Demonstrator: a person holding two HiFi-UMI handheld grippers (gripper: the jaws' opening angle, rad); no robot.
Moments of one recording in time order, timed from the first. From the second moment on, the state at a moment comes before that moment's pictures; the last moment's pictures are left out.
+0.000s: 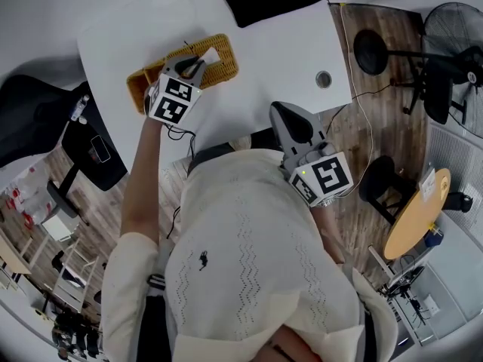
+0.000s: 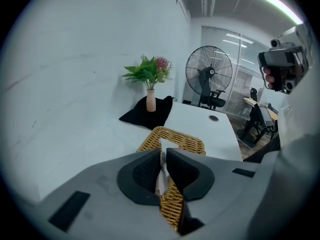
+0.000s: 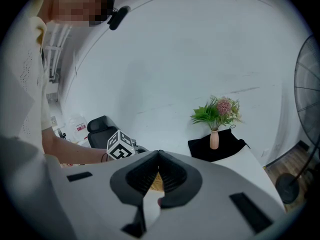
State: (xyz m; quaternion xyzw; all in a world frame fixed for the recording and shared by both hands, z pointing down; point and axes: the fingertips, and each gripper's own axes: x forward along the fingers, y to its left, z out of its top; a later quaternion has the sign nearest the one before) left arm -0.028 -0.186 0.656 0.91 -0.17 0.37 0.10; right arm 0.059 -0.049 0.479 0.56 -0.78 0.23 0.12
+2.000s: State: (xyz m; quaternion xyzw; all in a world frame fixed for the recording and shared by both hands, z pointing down) left arm -0.037 -0.174 0.613 0.92 -0.22 0.33 0.06; right arm 0.053 -0.028 0.478 0.55 -0.79 0.23 0.12
